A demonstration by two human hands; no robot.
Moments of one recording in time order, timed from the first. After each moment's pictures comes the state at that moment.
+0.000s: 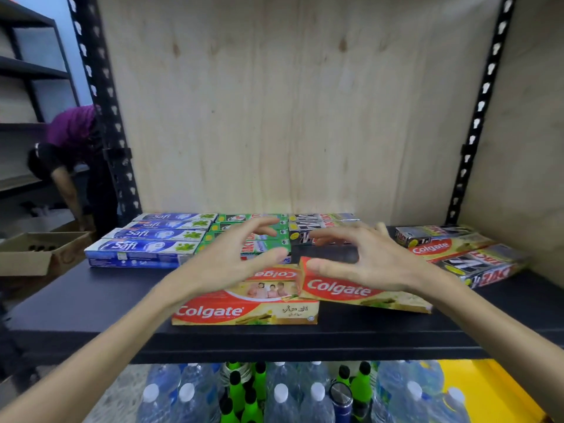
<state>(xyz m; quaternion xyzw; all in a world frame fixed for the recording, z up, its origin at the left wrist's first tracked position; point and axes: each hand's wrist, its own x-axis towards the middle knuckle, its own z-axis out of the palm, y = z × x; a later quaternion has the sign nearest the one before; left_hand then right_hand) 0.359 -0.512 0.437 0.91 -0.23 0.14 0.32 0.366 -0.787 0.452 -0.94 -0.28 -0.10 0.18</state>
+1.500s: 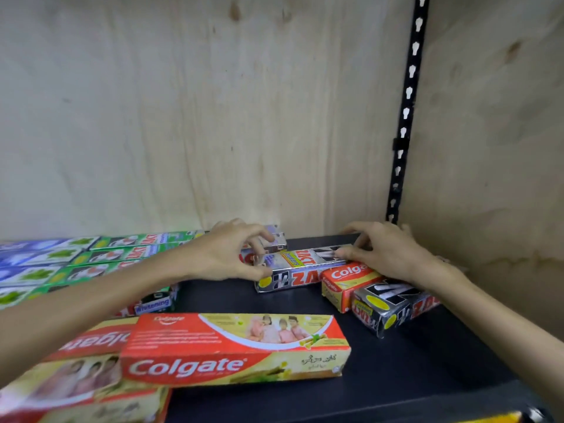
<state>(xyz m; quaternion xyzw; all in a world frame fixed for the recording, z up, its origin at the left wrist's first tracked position) 0.524 -0.666 0.434 0.93 -0.31 0.09 0.15 0.505 -0.976 0.420 -0.97 -0.10 -0.14 0.17</state>
